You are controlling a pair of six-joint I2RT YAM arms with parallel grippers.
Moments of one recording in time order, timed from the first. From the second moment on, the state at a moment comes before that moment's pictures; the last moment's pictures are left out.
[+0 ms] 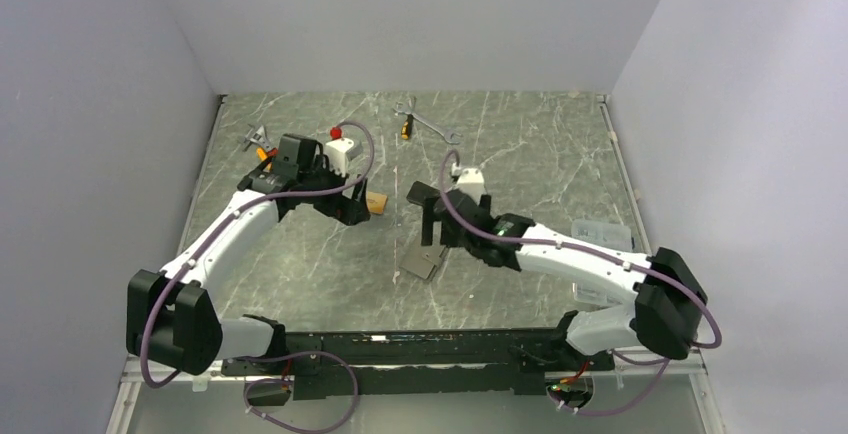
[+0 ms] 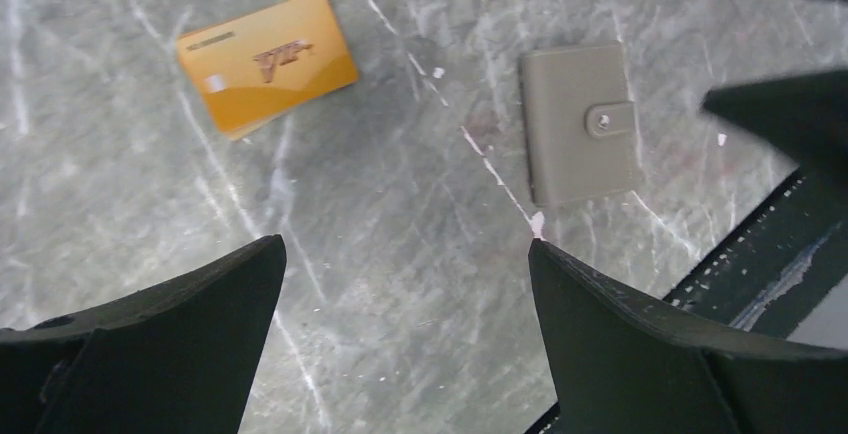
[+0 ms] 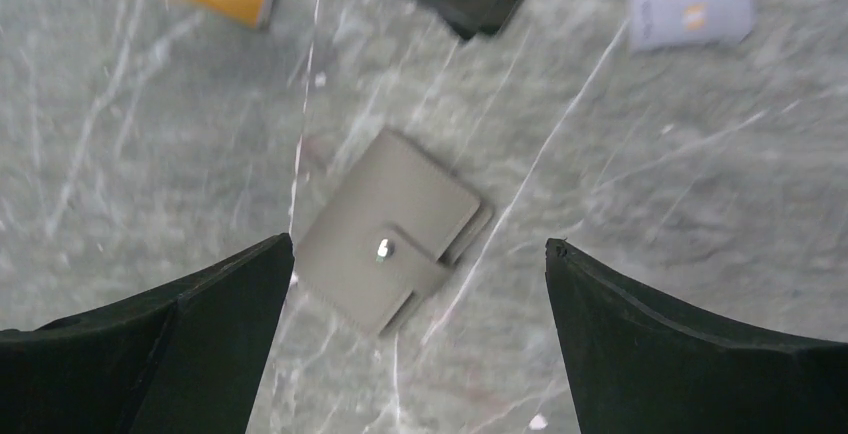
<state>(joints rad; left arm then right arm) -0.27 1.29 1.00 -0.57 0.42 0.10 0.89 1.31 0.90 -0.36 0.42 0.69</state>
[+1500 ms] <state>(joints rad) -0.57 1.54 0.77 -0.18 0.58 -0.20 0.94 1.40 0.45 0.18 0.36 1.03</state>
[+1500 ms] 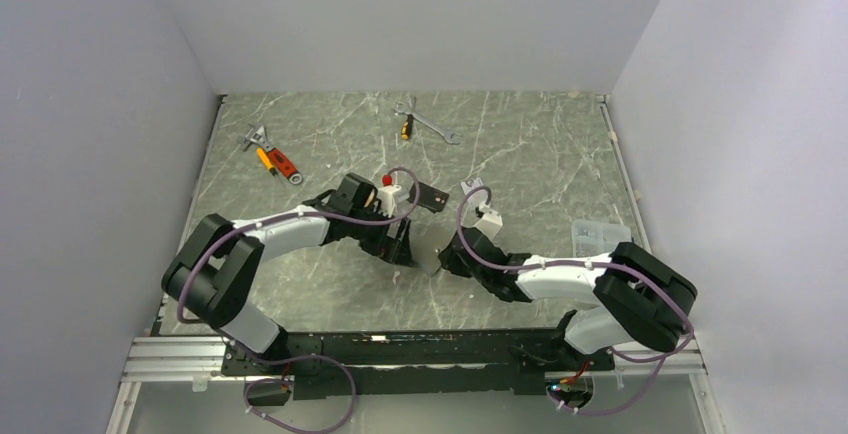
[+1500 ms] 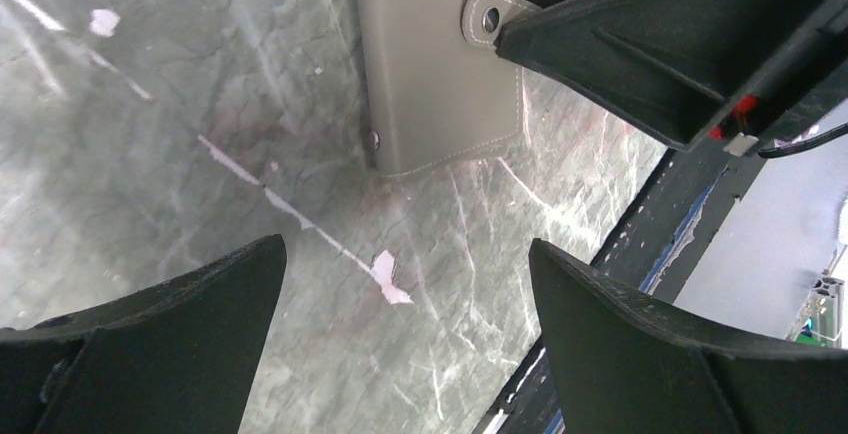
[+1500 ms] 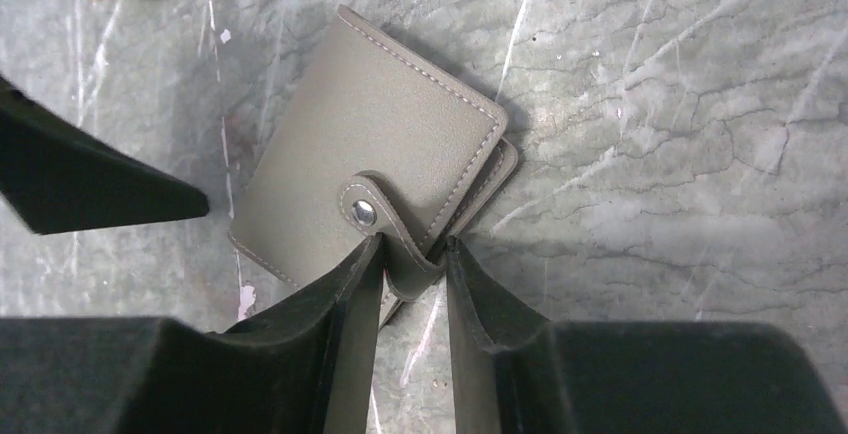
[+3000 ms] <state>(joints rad) -0.61 1.81 0.88 0.03 0.79 -0.34 0.87 1.27 0.25 0.43 0.21 1.01</state>
